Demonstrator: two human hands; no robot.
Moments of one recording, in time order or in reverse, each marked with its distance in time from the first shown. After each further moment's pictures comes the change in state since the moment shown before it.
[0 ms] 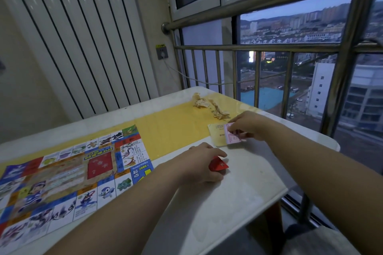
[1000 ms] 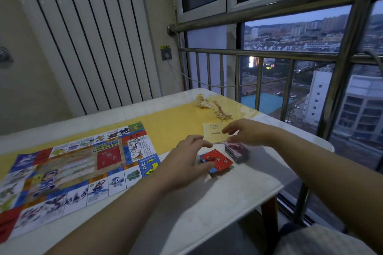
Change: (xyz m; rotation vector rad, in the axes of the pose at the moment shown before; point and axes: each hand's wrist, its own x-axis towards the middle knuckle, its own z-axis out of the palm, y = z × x) left_hand -0.048 -0.011 0.001 -0.173 0.302 -0.041; right_hand -0.048 -0.006 0.008 -0.514 -0.134 -0.341
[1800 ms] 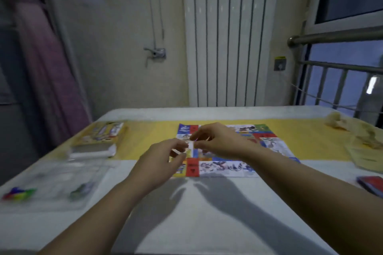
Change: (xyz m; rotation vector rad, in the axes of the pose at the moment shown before) left_hand -0.298 -0.162 -0.155 -0.009 0.522 -0.442; right_hand -0.038 -0.357 0.170 0.136 -0.118 -0.702
